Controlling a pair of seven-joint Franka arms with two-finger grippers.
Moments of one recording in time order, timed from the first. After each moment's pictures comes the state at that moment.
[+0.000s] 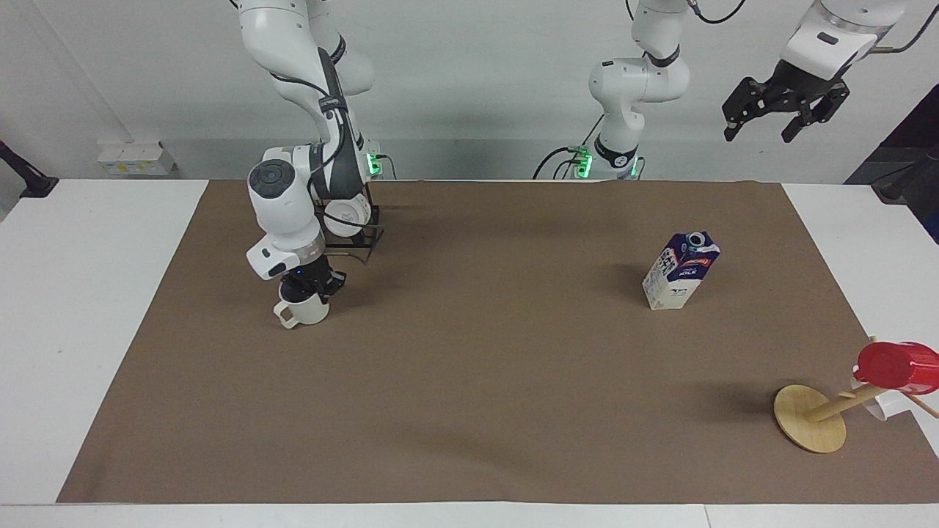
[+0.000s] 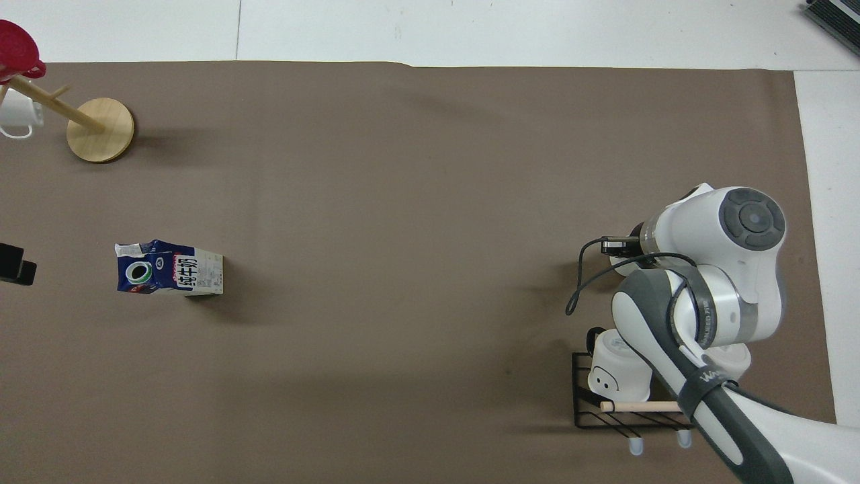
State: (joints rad) left arm -0.03 -0.04 -0.02 -1.36 0.00 1.23 0.04; right arm 0.20 0.14 -0.11 -2.16 -0.02 2.34 0.21
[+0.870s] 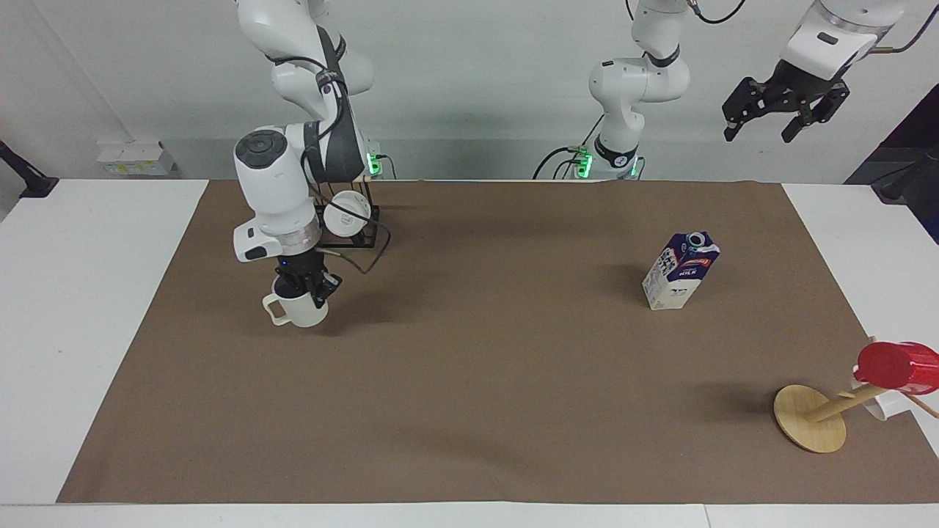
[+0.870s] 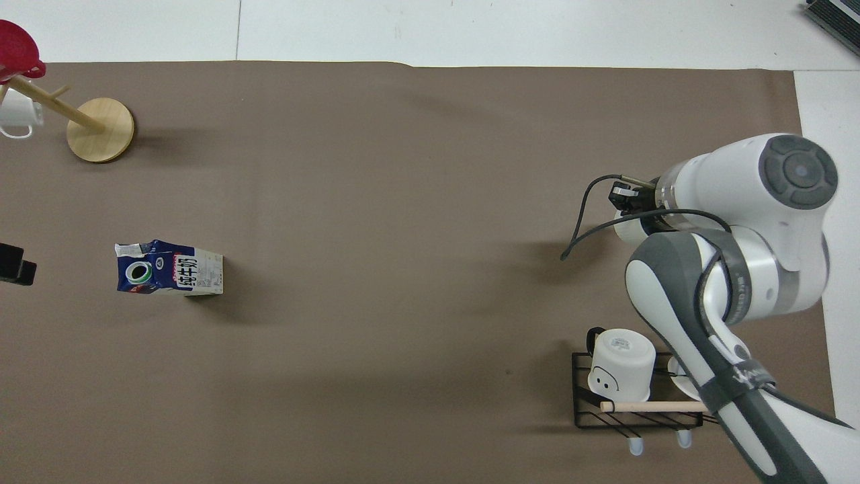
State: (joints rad) left arm -0.03 -0.04 -0.02 -1.36 0.00 1.23 0.04; right arm 0.22 0.13 -0.10 -1.90 -0.02 2.13 0.53
